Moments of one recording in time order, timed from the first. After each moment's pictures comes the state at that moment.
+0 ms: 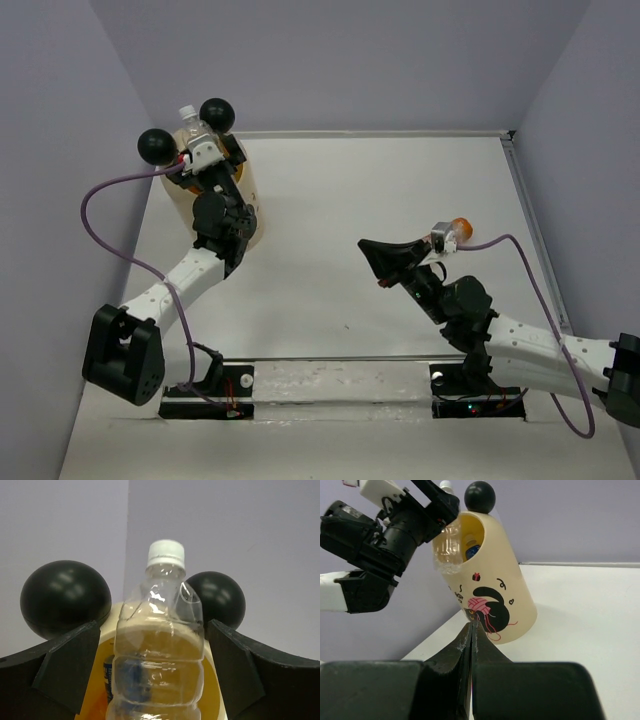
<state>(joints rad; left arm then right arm) -0.43 1.26 0.81 1.02 -0.87 0.25 1.04 0.84 0.37 0.86 0.26 0.35</state>
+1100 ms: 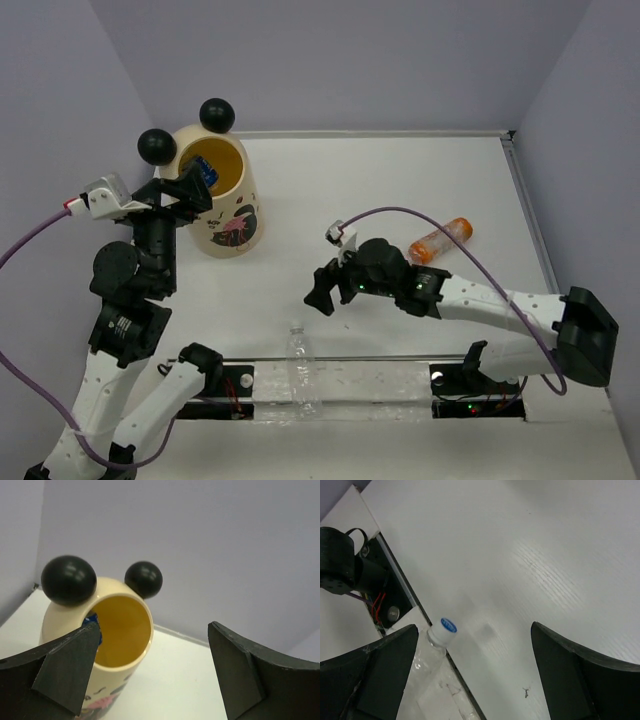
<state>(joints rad) -0.43 0.63 1.03 -0.10 -0.52 -0.32 1.05 1.22 0.78 0.04 -0.10 0.38</state>
